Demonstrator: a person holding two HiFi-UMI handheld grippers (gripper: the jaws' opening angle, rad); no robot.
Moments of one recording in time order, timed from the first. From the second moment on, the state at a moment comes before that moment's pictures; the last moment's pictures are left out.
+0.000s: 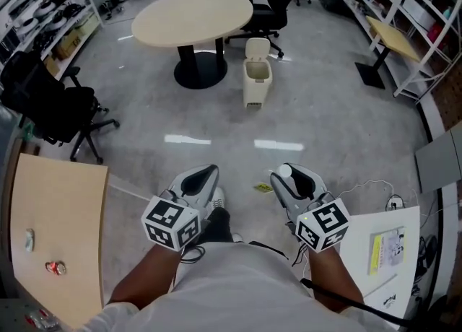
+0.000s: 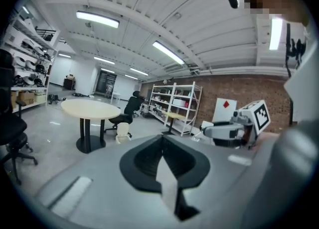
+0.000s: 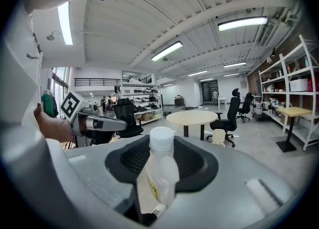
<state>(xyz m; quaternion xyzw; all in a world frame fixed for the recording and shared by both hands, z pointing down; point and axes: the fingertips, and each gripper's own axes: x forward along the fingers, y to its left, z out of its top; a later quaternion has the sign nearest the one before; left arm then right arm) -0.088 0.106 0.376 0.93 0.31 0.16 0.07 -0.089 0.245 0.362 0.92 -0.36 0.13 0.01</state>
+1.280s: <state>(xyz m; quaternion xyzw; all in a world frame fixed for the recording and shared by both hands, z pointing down) 0.127 0.102 0.387 0.92 0.35 0.18 0.07 0.103 0.251 0.374 0.94 -0.30 0.18 0.01</state>
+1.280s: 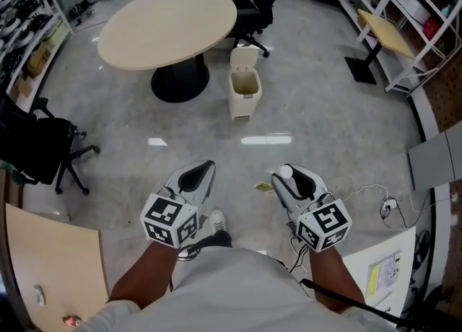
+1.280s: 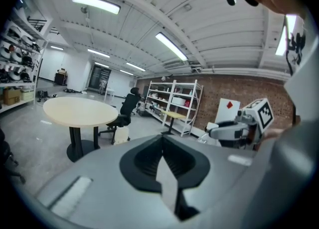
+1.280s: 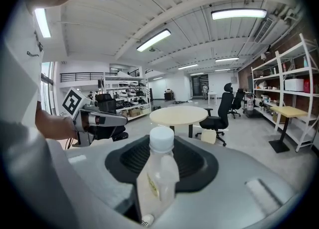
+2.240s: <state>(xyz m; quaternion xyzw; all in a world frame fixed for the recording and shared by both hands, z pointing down) 0.242 0.085 0.382 0.90 0.40 0.17 0.08 0.209 0.217 0.358 0.95 -0.27 0.17 0.03</state>
